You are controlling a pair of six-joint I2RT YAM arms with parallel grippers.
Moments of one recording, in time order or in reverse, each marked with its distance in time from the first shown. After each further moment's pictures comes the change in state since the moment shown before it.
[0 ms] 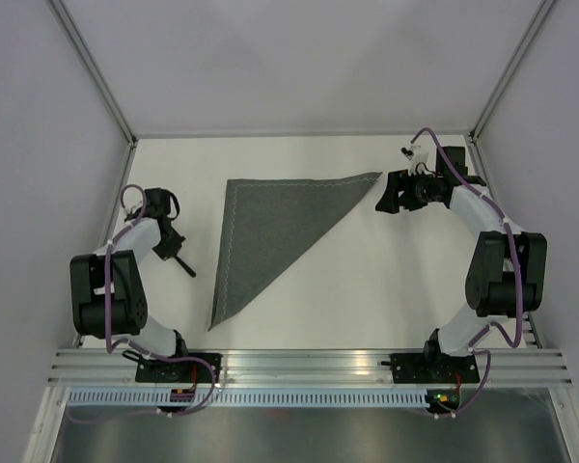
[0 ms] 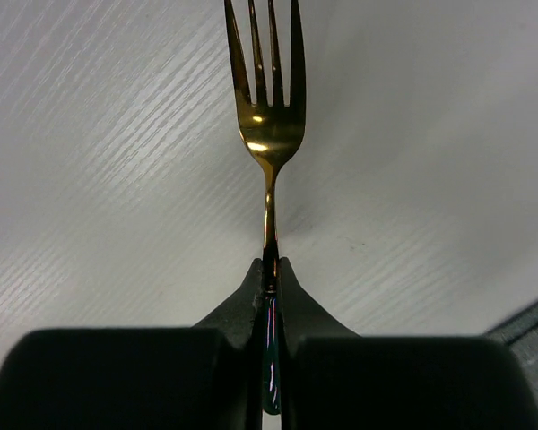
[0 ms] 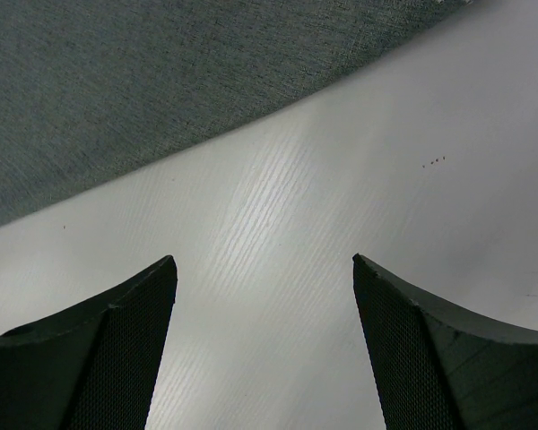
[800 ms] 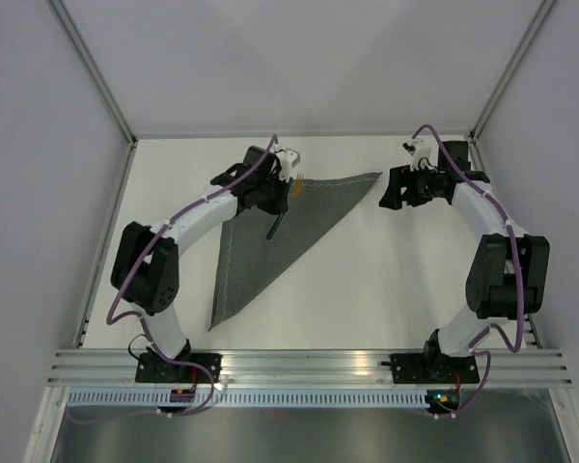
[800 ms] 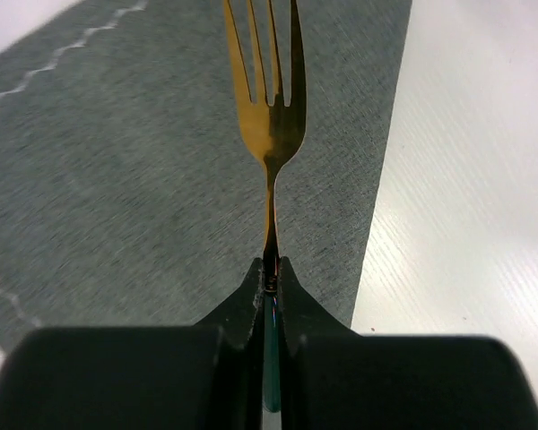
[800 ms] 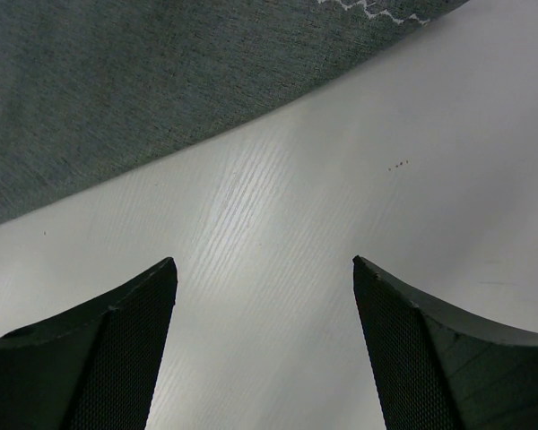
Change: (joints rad) left arm -0.618 0.203 0.510 0.099 0.448 0.635; right arm 0.000 -0.010 0.052 -0.049 0.055 -0.023
